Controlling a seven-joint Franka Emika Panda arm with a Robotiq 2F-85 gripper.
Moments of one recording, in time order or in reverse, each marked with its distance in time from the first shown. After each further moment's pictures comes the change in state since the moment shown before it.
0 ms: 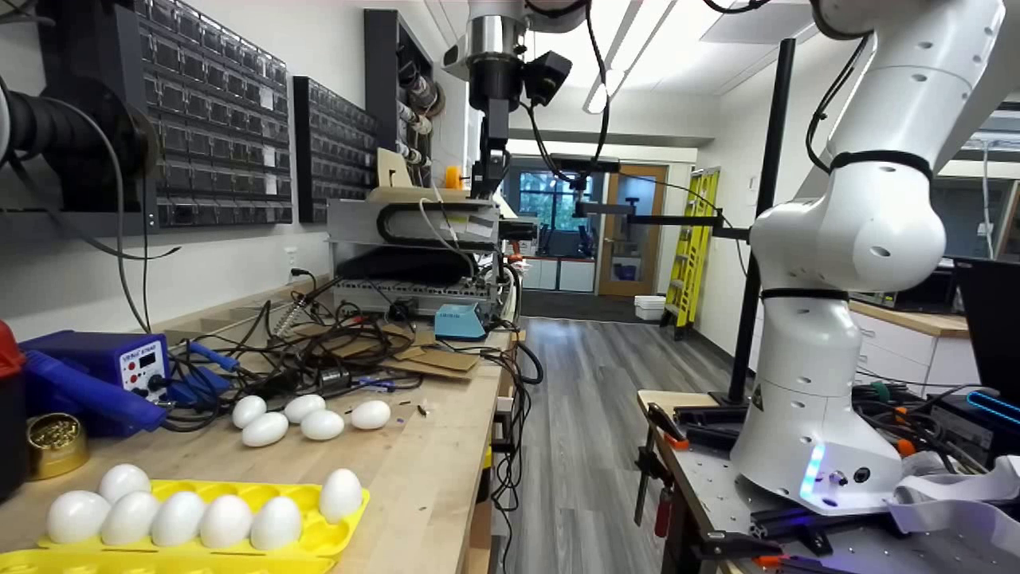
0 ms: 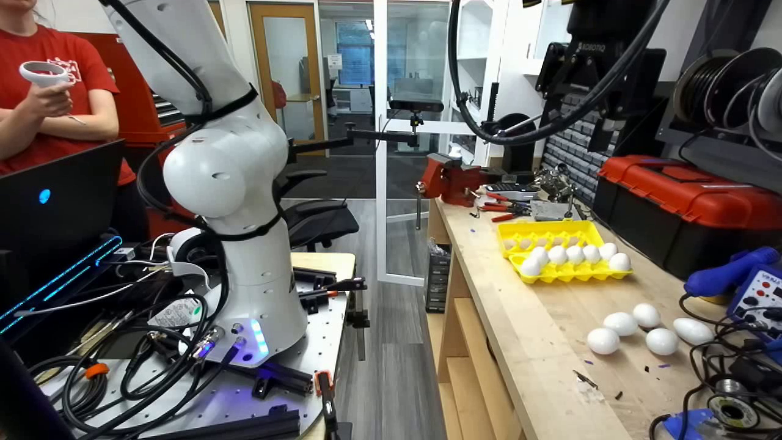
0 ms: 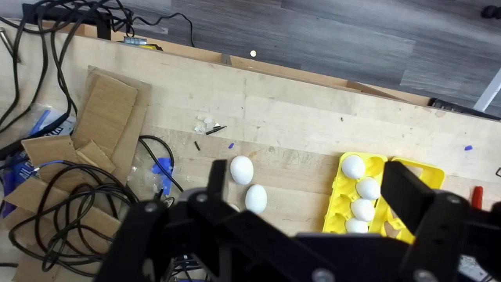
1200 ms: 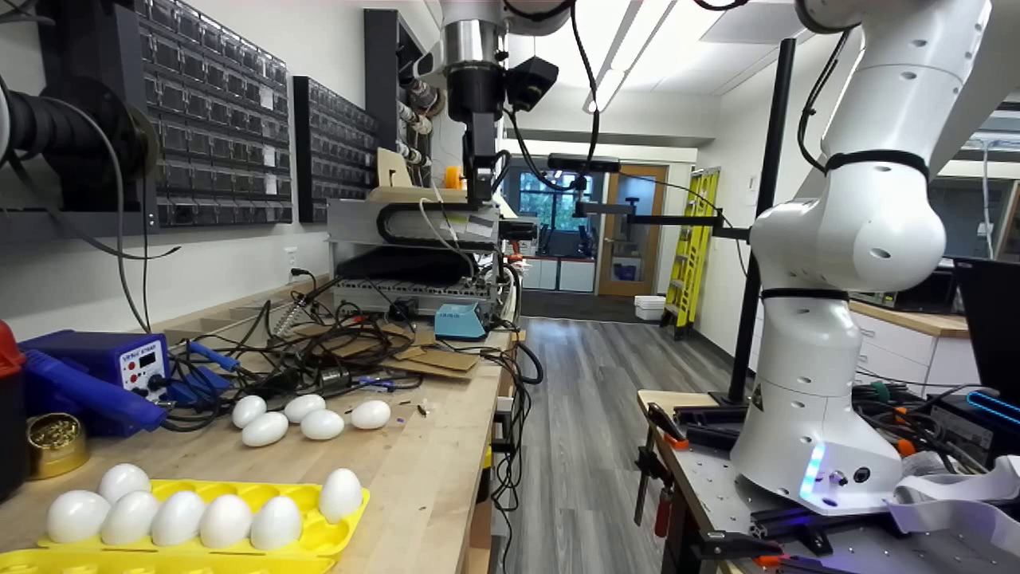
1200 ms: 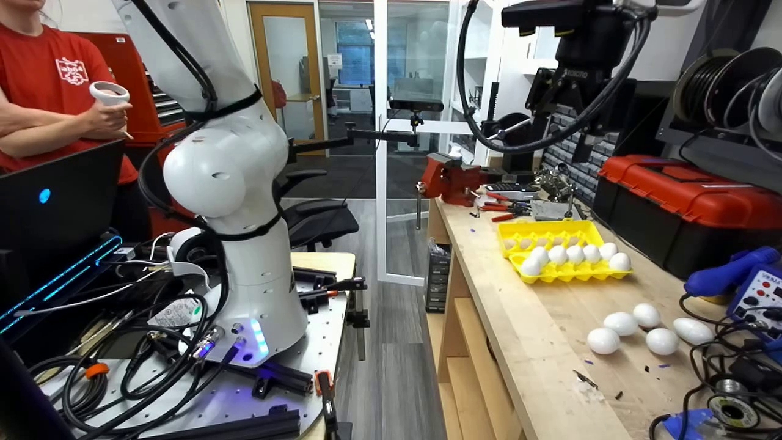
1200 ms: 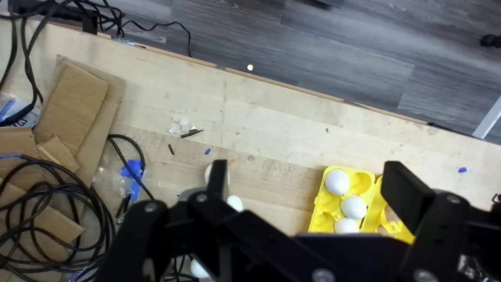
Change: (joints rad) arm 0.000 0.068 0.114 0.000 0.000 0.014 0.048
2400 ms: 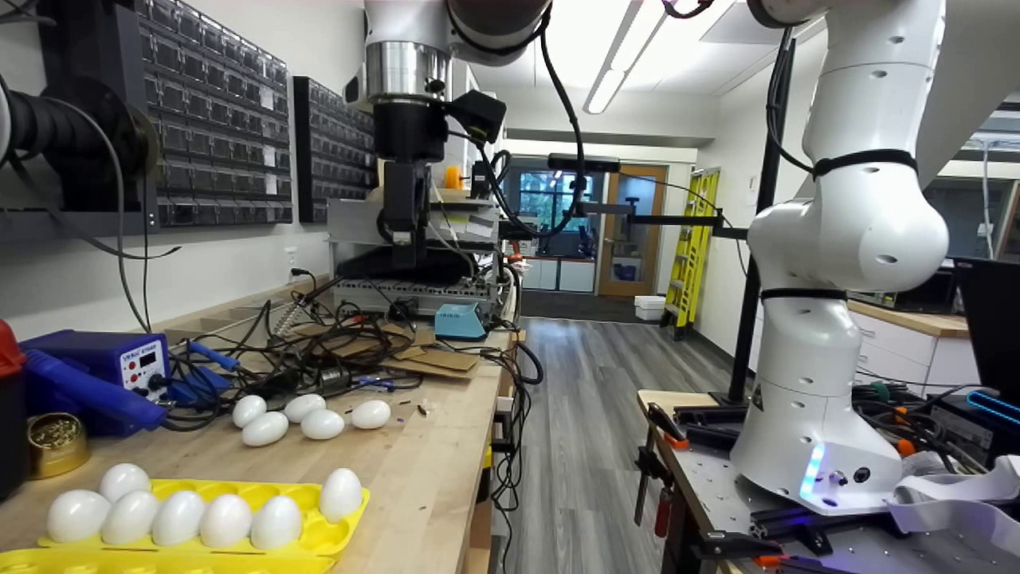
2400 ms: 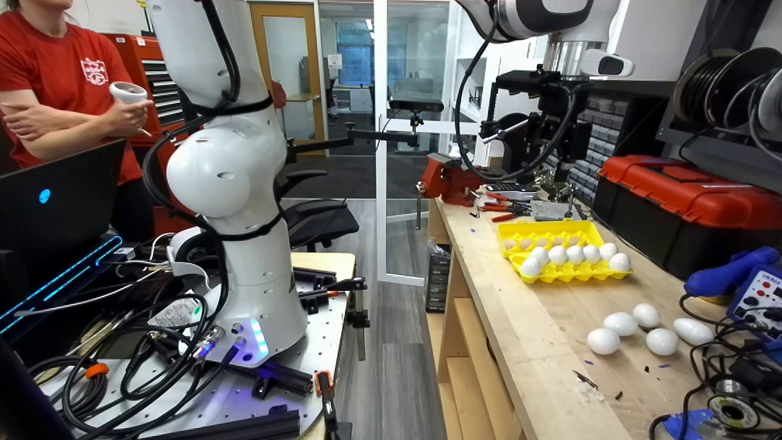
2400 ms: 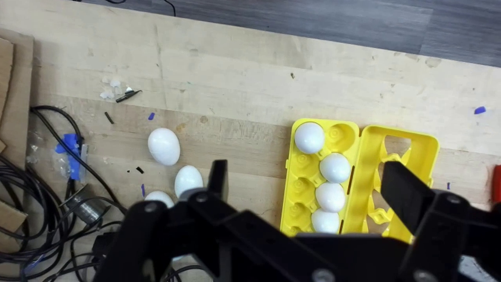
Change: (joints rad) arm 0.043 0.183 0.208 0.005 -0.012 0.247 0.369
